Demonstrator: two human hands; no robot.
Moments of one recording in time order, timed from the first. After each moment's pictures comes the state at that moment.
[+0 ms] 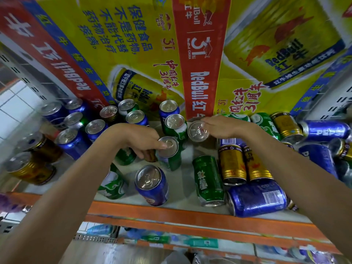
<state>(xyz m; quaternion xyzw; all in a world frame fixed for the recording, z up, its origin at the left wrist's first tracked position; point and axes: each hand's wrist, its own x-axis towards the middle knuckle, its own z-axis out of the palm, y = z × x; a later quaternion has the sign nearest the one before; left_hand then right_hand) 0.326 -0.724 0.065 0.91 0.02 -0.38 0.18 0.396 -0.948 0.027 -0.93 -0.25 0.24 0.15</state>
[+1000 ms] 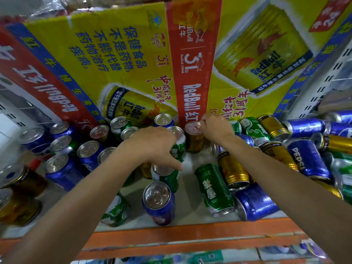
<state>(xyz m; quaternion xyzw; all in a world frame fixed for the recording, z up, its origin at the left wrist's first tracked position) 0.322 -0.748 0.089 0.96 -0.21 -0.16 -0.11 0.408 -0.923 0.002 -0.99 -0.04 -0.03 0.16</state>
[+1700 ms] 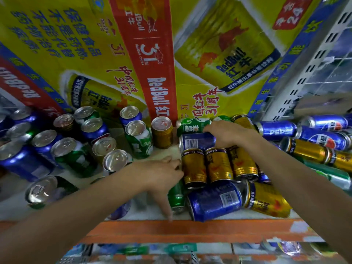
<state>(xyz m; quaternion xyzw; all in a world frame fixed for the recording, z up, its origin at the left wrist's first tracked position) 0.295 -0.856 0.037 0.88 -0.31 -0.34 -0.12 0.405 -1.045 0.016 -0.95 -0.23 0.19 -0.04</state>
